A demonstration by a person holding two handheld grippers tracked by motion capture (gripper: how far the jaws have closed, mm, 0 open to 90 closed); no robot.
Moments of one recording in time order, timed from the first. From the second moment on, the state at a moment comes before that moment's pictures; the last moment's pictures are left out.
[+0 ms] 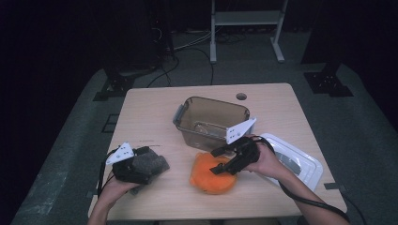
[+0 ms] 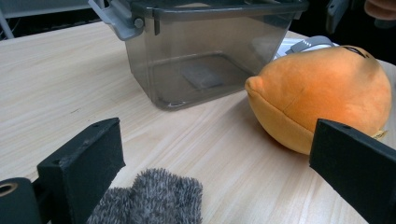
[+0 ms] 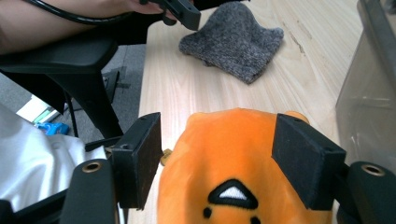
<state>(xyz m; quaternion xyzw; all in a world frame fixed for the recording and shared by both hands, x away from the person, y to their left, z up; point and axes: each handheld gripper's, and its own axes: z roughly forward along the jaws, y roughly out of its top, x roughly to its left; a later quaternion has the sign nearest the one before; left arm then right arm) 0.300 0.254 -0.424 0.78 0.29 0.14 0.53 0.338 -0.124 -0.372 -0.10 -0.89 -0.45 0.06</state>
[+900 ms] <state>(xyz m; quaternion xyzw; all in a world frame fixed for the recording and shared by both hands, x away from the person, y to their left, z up) 0.300 0.252 -0.426 0.78 0.30 0.14 0.53 0.338 -0.113 -0.412 -0.16 -0.90 -0.40 0.05</state>
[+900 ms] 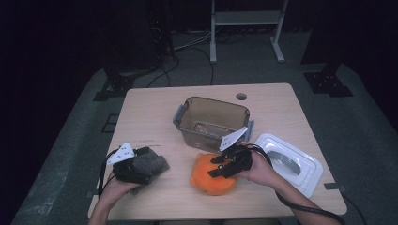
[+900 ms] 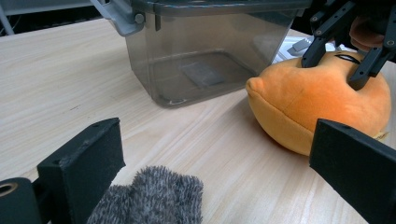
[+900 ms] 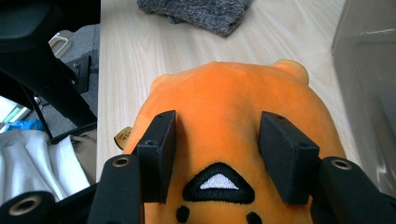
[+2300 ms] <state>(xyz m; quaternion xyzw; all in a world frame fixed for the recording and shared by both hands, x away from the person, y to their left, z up) 0.300 0.255 -0.426 0.78 0.30 0.15 0.53 0.333 -0.097 -0.397 -0.12 -0.92 -0.38 0.07</state>
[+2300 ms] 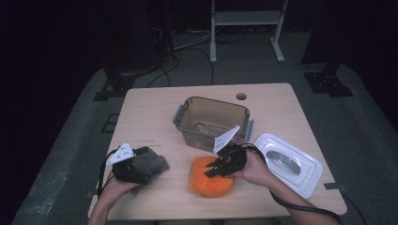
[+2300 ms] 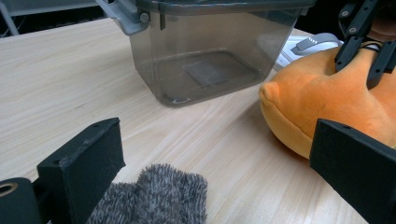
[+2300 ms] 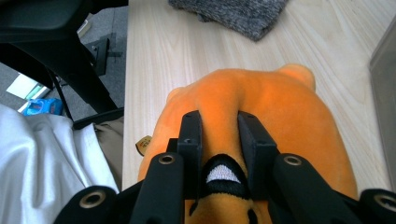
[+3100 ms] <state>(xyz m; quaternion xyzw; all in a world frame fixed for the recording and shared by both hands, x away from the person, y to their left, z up) 0.300 0.258 -0.426 0.78 0.30 0.15 0.53 0.329 -0.091 -0.351 -0.10 -0.90 -0.42 0.09</state>
